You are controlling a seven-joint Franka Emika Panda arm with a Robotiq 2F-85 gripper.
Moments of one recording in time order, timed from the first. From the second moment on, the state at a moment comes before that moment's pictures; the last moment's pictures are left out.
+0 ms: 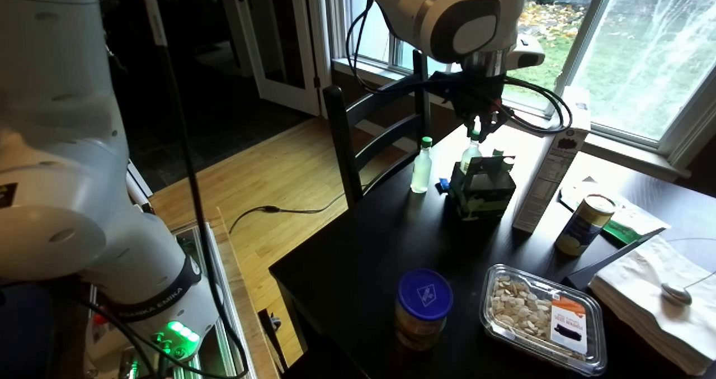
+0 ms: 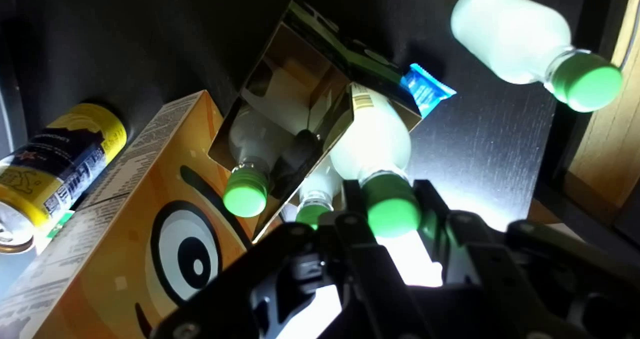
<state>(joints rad) -0.08 0.34 -0.01 -1.91 0.07 2.48 -0.27</state>
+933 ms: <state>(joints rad) -0.09 0.47 -0.01 -1.75 0.07 2.33 -0.27</state>
